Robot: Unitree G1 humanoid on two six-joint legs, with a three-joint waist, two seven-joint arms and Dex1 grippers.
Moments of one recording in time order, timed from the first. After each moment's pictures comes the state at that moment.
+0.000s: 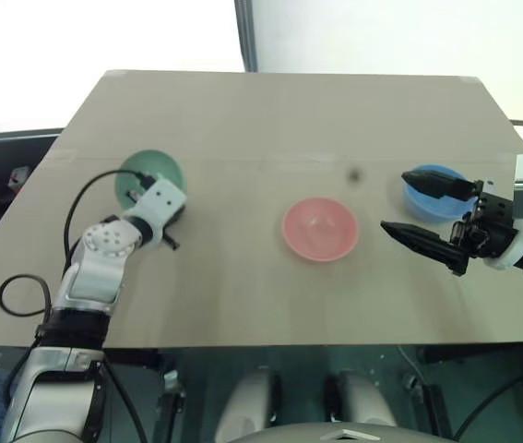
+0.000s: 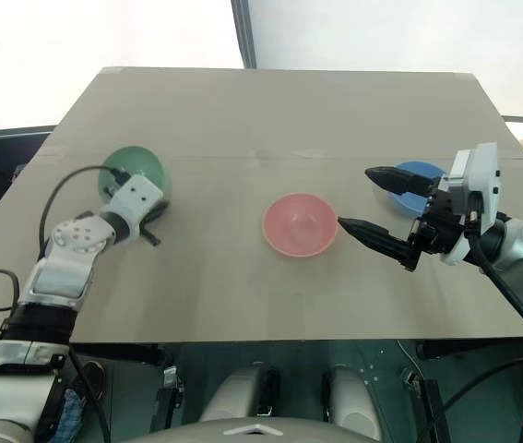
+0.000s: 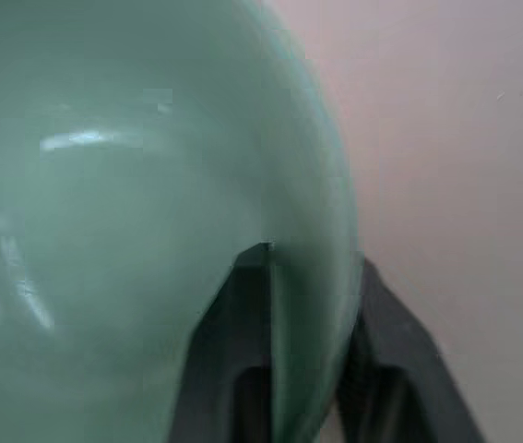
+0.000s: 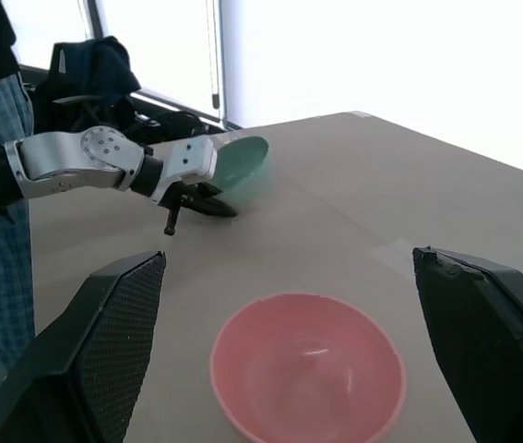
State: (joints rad) left arm -0.43 0.72 0.00 0.21 0.10 0.28 -0.57; right arm -0.20 -0.75 -0.37 -0.63 0.91 0.71 0.81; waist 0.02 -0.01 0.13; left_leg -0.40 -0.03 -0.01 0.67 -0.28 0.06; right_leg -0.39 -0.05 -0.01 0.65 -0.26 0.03
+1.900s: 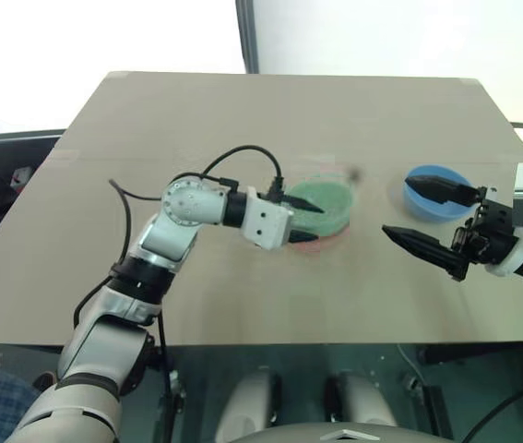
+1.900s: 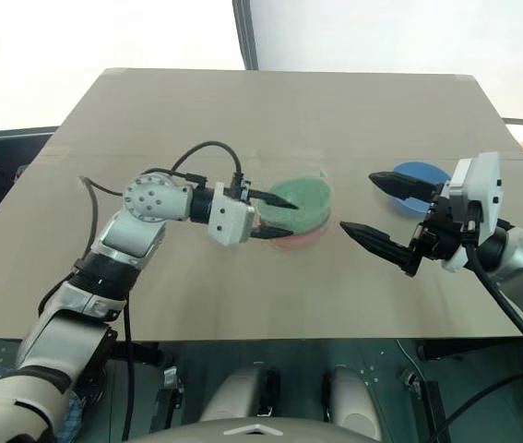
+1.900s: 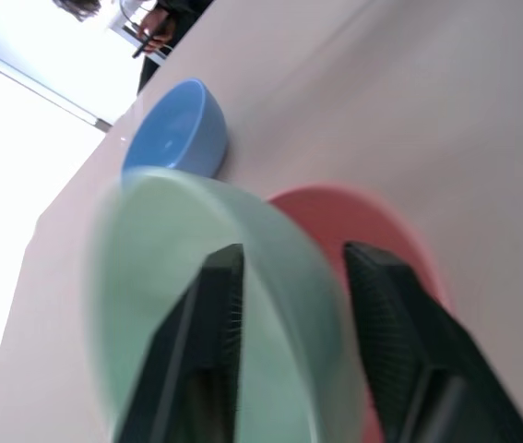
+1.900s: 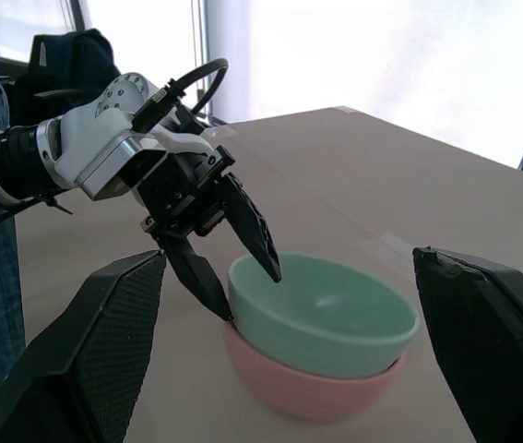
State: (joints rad) left arm -0.74 0.55 -0.32 0.19 -0.04 -0.44 -1.21; right arm -0.13 -0.78 -0.37 -0.66 0.92 0.66 0.76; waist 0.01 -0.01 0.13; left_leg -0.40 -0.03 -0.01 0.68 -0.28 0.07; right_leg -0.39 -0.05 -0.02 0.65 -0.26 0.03
